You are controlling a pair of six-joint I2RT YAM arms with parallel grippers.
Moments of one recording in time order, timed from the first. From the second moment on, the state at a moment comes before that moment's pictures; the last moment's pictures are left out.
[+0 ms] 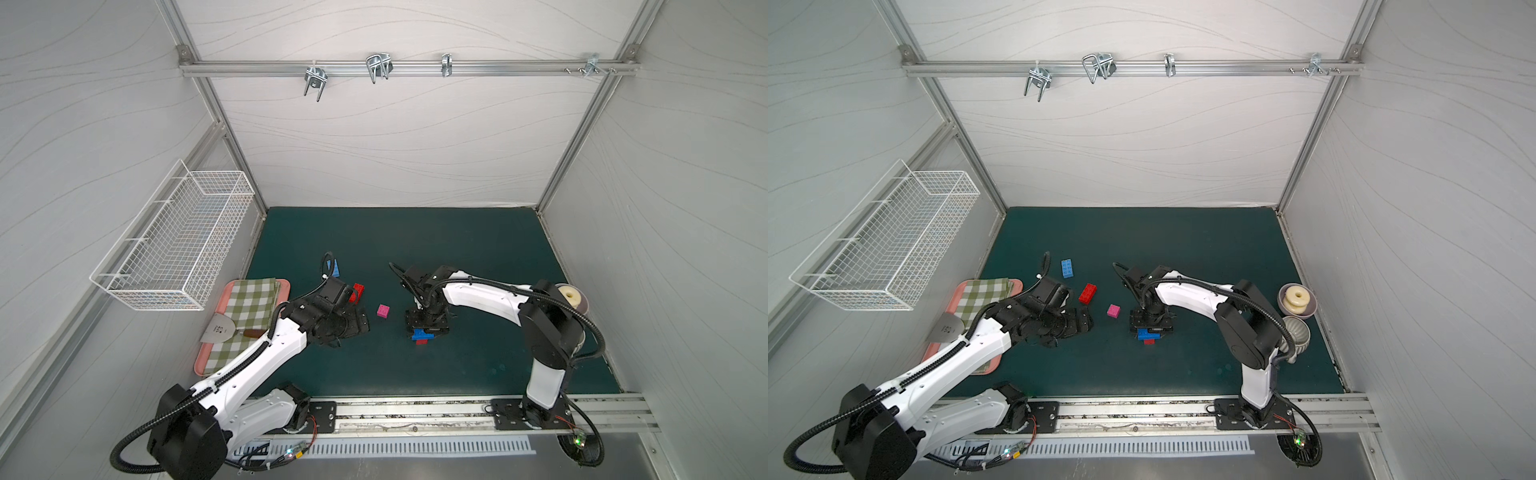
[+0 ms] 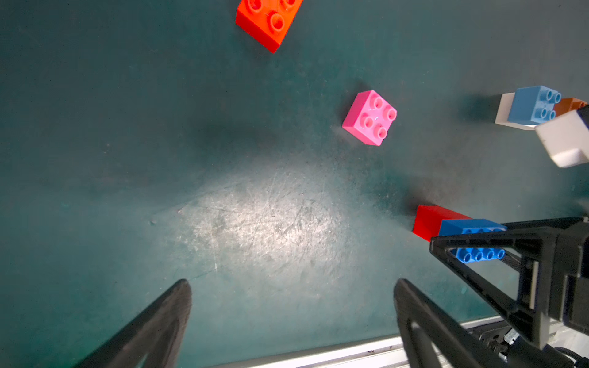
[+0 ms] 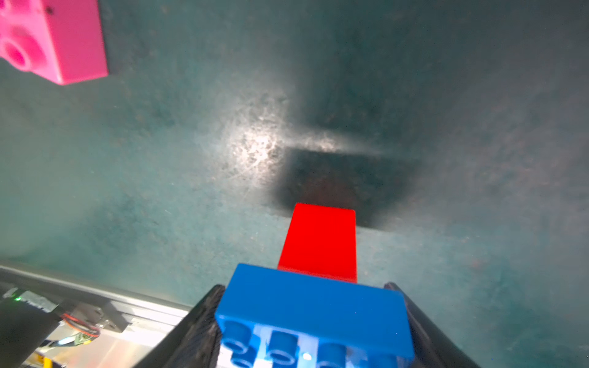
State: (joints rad) left arm -0.53 1.06 0.75 -0.86 0.07 -0.78; right arm 0.92 1.84 1.29 -0.96 -0.26 0.77
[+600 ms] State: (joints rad) left arm -0.50 1.21 0.84 -0.87 0.03 -0.79; right arm 0.91 1.68 1.29 -0.97 -0.27 0.79
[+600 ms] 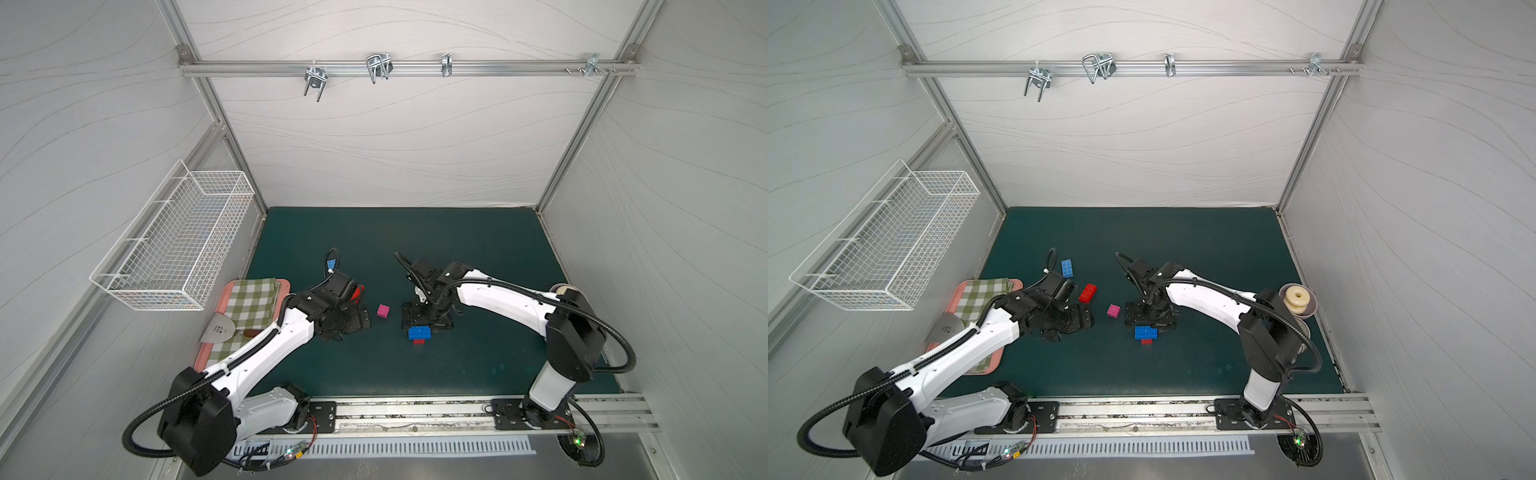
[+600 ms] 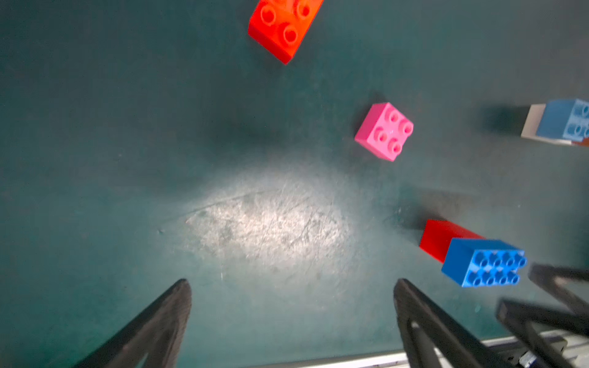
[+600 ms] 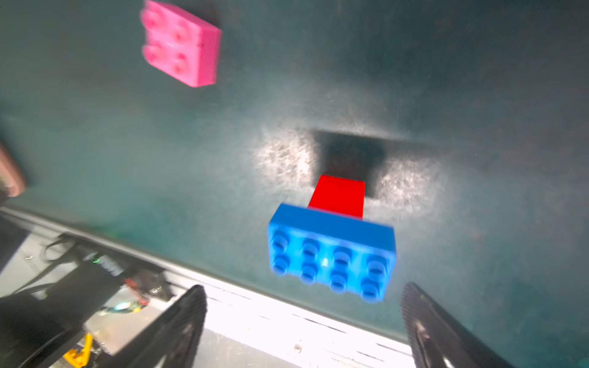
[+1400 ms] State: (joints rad) left arm -0.36 1.77 1.20 -0.84 -0.03 -1.09; right arm 0.78 1.49 1.26 -1.04 -0.26 0.77
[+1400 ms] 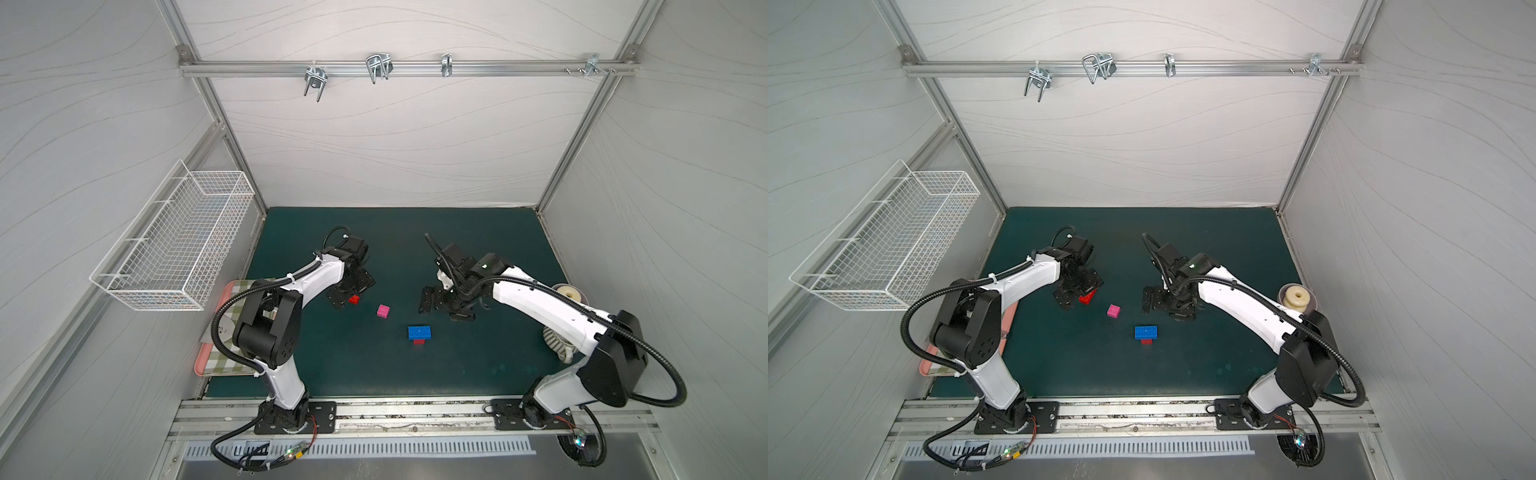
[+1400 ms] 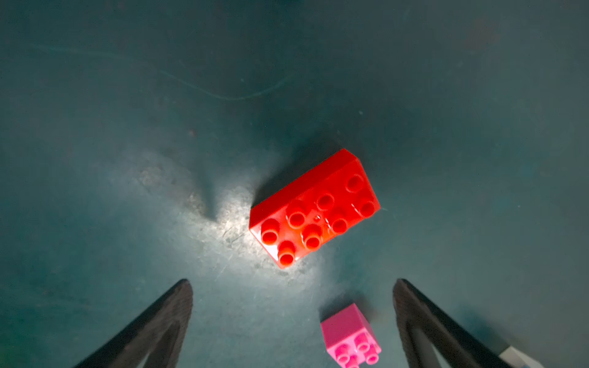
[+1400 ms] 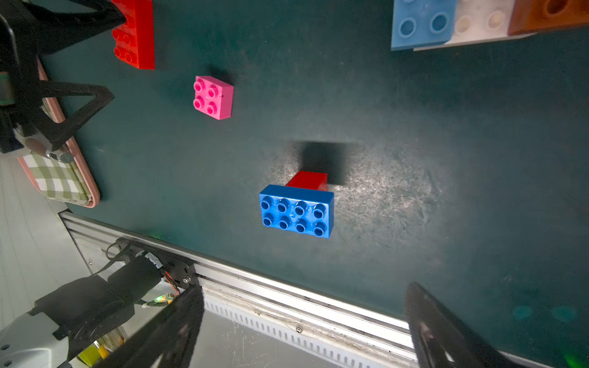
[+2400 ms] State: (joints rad) left arm -0.35 1.90 1.29 -0.83 -0.08 -1.29; right arm 0.73 1.48 1.24 -1.05 -0.27 0.74
